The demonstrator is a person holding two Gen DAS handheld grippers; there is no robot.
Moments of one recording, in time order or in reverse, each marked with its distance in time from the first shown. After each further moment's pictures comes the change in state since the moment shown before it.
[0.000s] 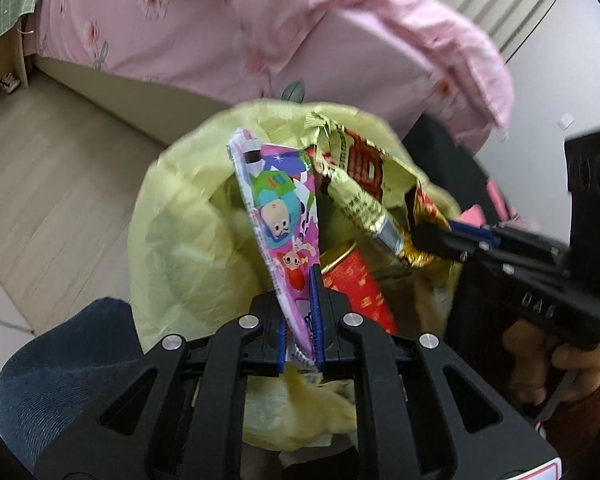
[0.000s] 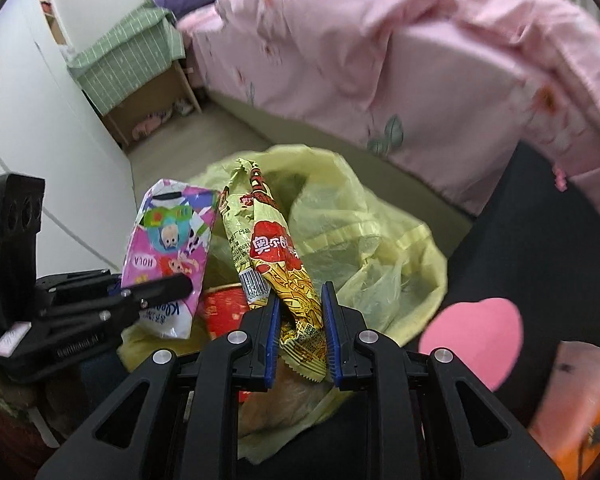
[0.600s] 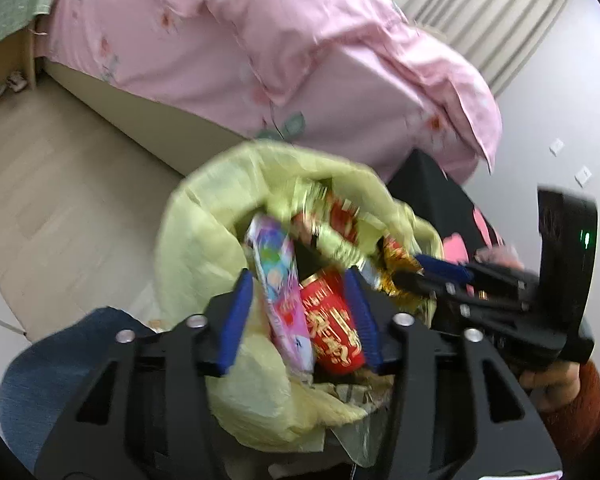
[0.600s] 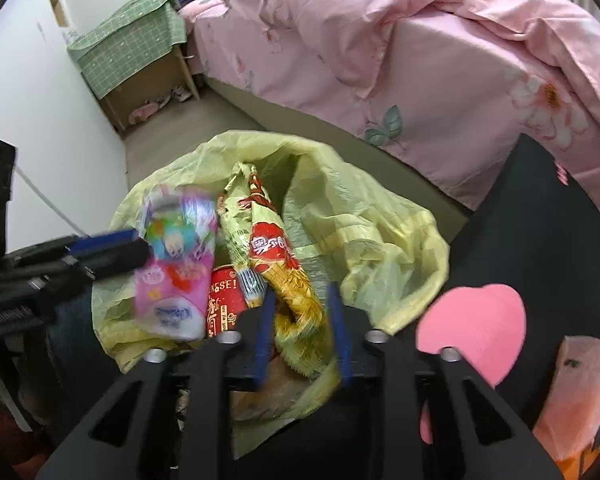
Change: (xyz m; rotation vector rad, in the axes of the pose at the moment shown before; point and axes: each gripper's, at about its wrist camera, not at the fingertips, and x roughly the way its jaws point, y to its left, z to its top) left arm -0.040 0.005 -0.002 -0.068 -0.148 -0.024; right arm -0.011 0.003 -0.016 -0.035 -0.045 -0.041
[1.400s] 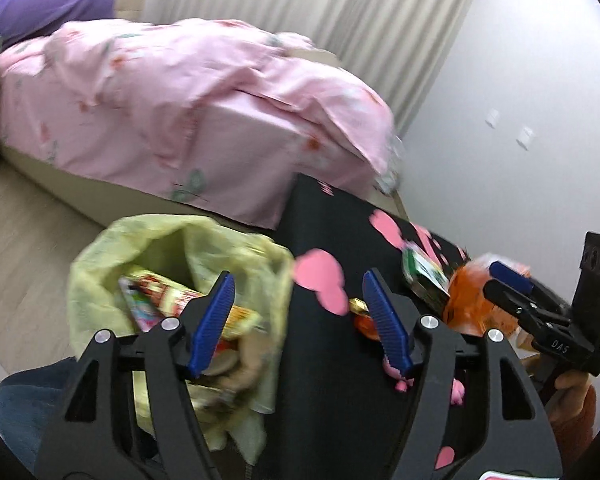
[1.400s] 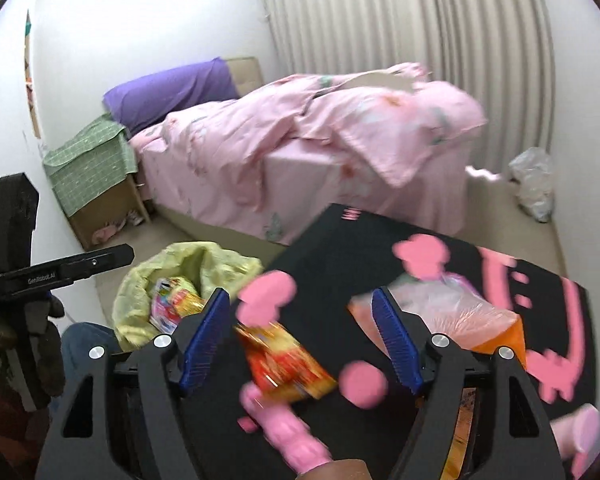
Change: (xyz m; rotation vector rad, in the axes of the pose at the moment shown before) left arm -0.047 -0.147 -0.012 0.273 -0.099 -0.134; right arm -0.217 -0.082 -0.129 0.184 -0.439 -0.214
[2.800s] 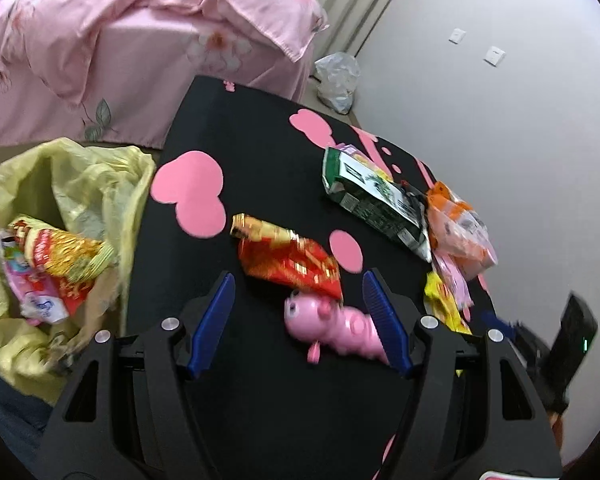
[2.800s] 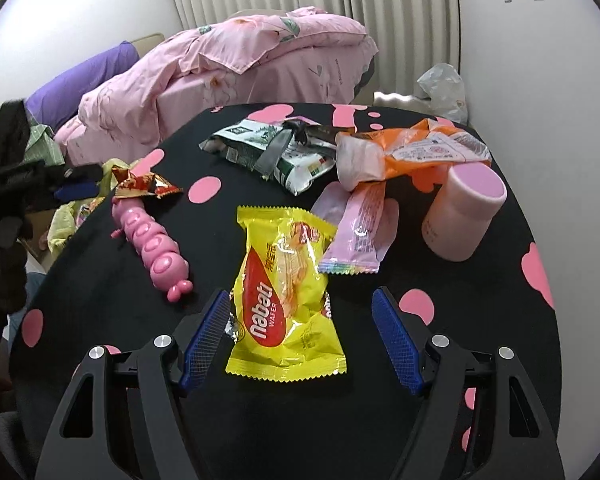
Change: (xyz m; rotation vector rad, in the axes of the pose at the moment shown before) left arm 0.090 -0.073 -0.038 0.051 0.278 -0.131; right arm -0.063 -0.083 -0.148 0.215 0.164 -0.204
